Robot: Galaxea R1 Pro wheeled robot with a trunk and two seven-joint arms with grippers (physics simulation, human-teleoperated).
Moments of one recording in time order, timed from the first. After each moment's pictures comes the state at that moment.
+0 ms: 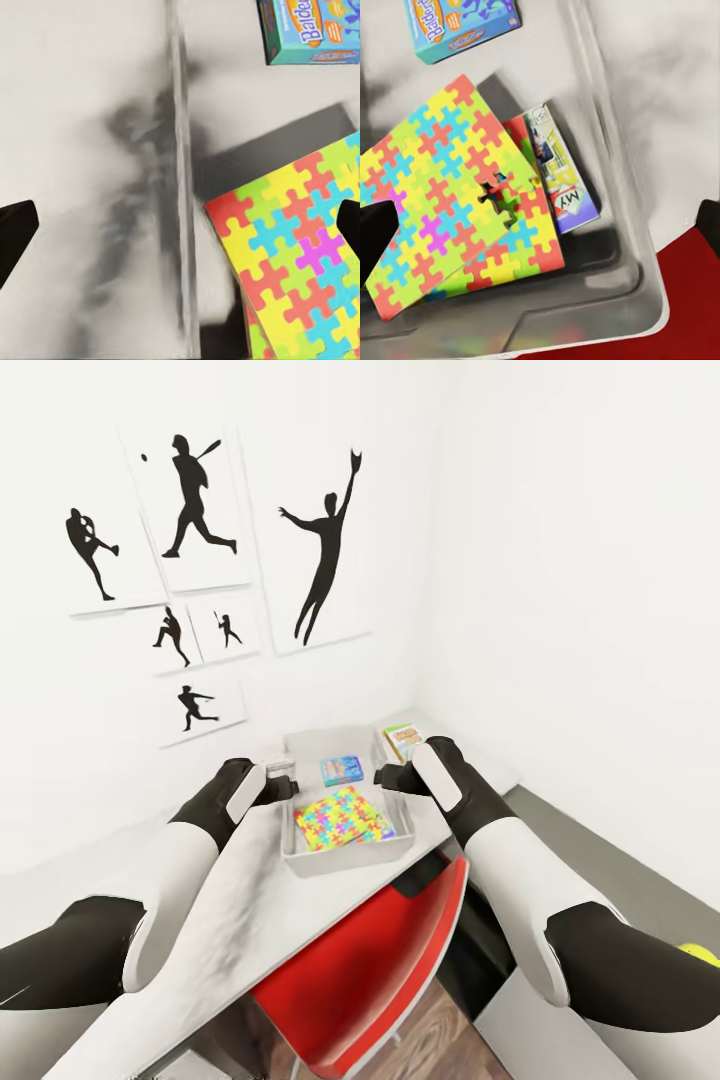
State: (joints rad) left arm -1.14 -0.05 -0.11 -0.49 0.42 0.69 0.28; right arm -1.14 0.17 0.22 -0.68 -0.67 0.87 -0.46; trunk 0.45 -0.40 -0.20
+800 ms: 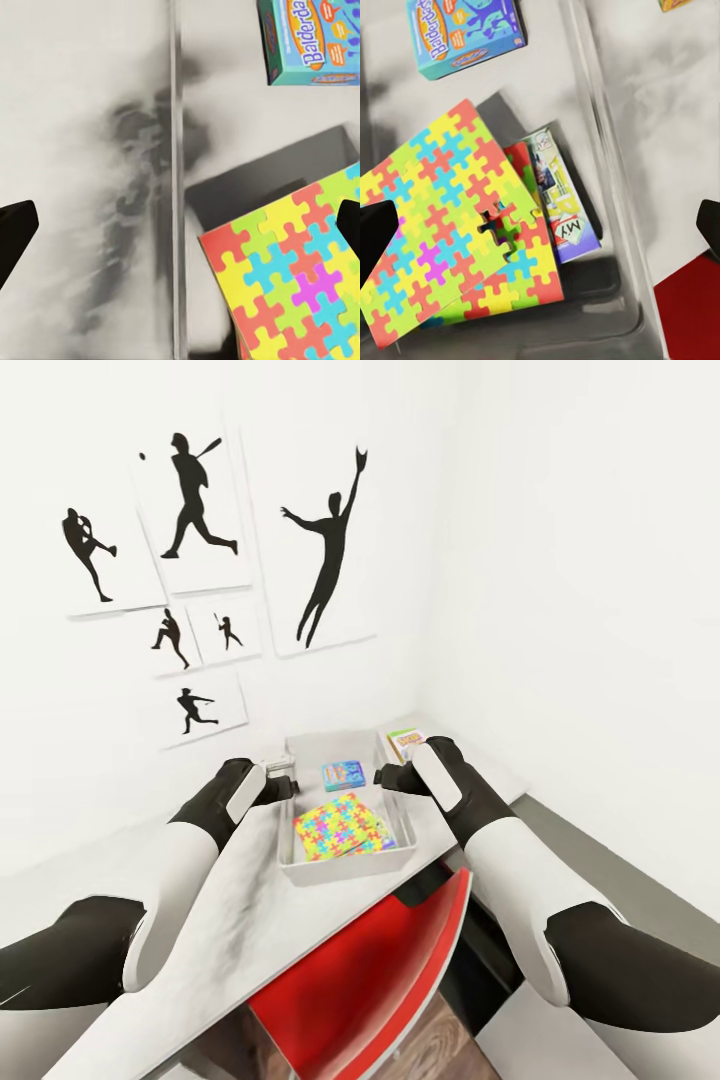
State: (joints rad) left arm -1.14 -0.05 -0.11 -0.49 0.42 0.69 0.28; right arm -1.14 0.17 0.23 -0.68 -0.67 0.87 -0.46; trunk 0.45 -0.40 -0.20
